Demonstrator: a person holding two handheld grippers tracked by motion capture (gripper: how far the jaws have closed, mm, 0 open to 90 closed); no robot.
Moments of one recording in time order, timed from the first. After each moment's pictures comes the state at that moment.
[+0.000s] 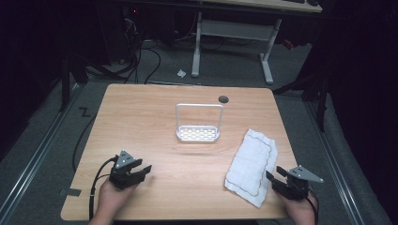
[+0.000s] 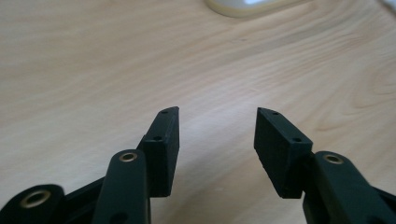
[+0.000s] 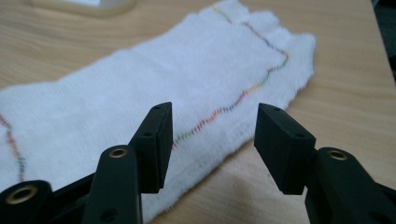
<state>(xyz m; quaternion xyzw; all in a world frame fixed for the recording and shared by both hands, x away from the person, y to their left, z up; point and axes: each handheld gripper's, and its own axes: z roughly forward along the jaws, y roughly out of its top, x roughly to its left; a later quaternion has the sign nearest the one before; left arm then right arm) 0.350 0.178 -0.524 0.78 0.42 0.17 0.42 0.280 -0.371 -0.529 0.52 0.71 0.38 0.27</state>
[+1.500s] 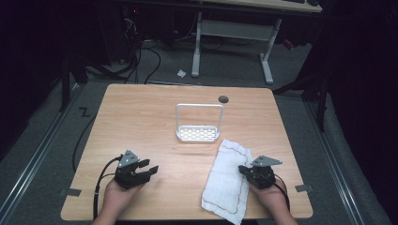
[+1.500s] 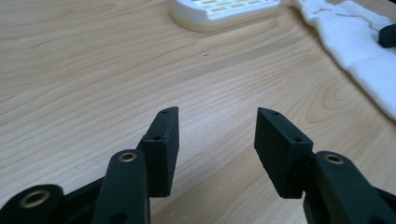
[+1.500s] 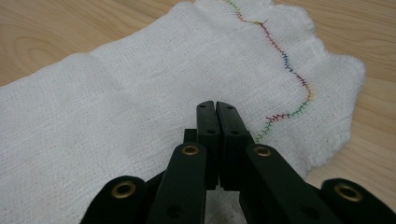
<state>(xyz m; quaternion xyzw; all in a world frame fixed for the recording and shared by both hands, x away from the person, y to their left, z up) 0.345 0.155 -0.520 0.79 0.39 0.13 0.45 0.327 -0.285 -0.535 0.43 0.81 0.36 0.18</state>
